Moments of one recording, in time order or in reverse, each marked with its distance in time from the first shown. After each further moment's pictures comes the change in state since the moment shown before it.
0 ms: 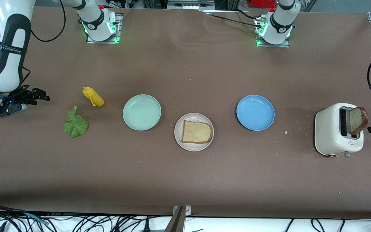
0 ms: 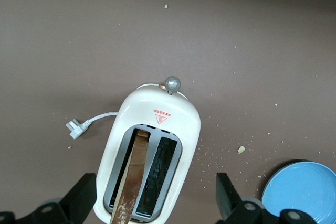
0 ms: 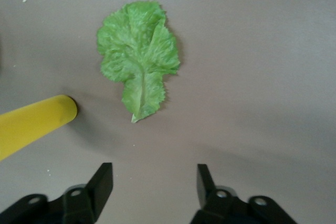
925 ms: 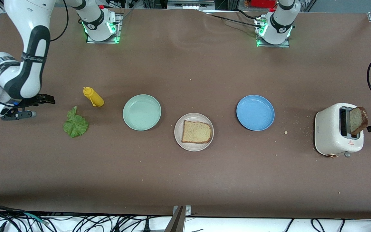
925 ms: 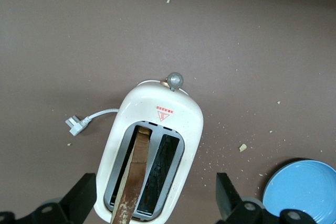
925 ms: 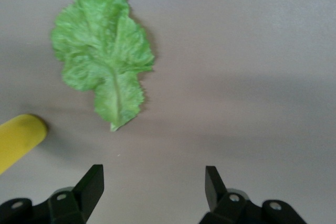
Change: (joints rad) left arm 0.003 0.000 0.000 -0.013 0.000 0.000 0.000; right arm 0.081 0.093 0.002 -0.073 -0.009 0.130 0.170
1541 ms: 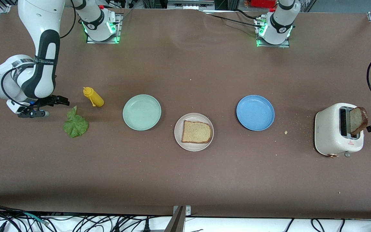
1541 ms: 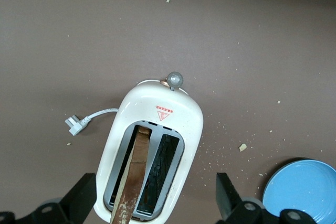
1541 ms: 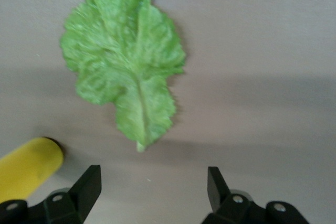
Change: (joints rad) left arm -0.001 0.000 0.000 -0.001 0.000 0.000 0.000; right arm 0.018 0.002 0.060 -0.095 0.188 0.067 0.011
